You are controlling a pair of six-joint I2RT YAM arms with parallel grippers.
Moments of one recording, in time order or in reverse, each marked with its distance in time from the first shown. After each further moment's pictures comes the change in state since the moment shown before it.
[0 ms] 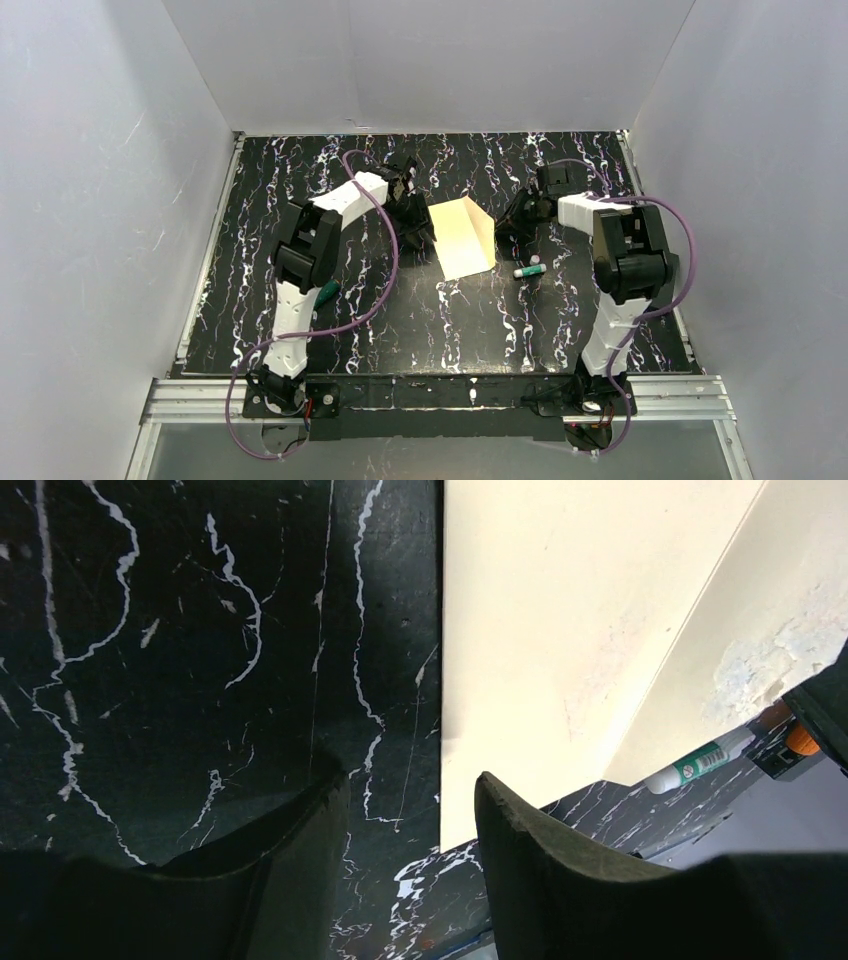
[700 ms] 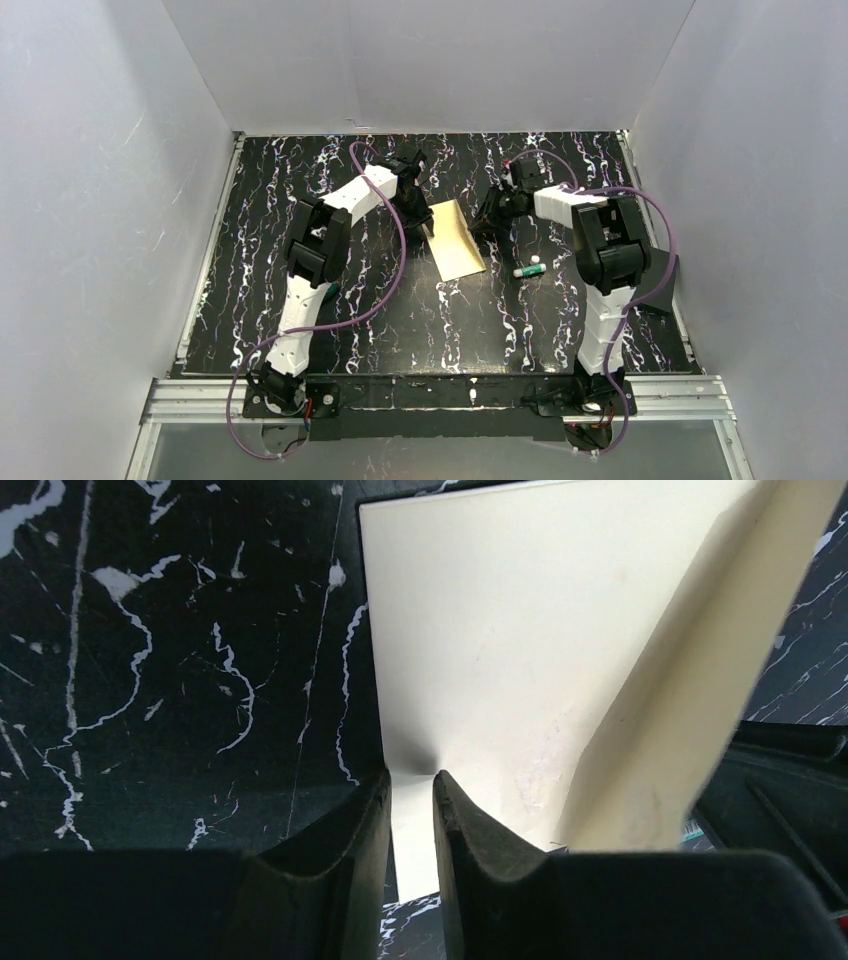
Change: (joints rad) left arm -0.022 0.126 0.212 -0.112 -0.107 -0.076; right arm 0.116 0.115 0.132 -0.021 -0.114 -0.060
